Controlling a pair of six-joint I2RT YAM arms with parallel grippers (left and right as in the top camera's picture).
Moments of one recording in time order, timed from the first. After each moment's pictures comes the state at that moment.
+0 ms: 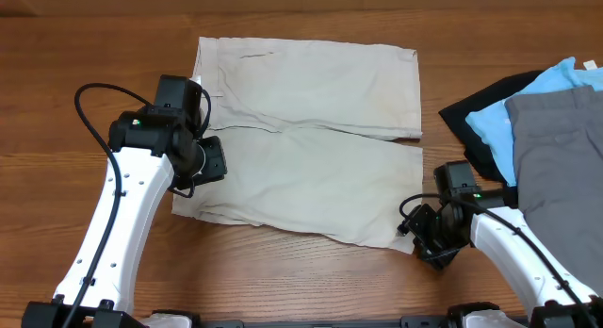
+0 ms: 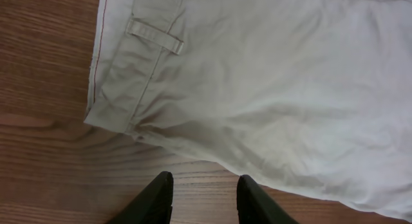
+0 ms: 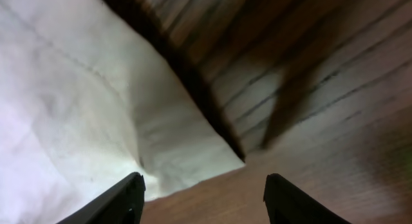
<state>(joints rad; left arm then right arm) -0.13 1.48 1.29 -1.20 0.05 -0.39 0.12 1.33 0.61 -0.87 -0.30 0.90</state>
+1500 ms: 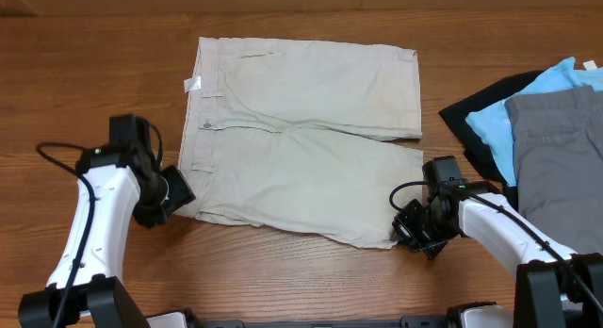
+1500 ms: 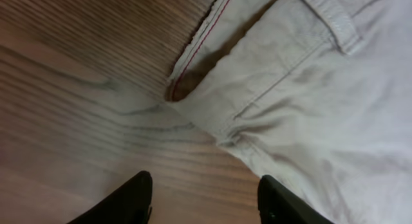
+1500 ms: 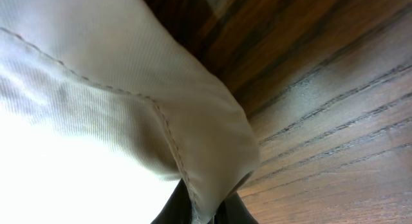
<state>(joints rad) 0.17 1.48 0.99 -1.04 0.08 -0.43 0.15 1.48 0.63 -0.75 -0.38 0.97</state>
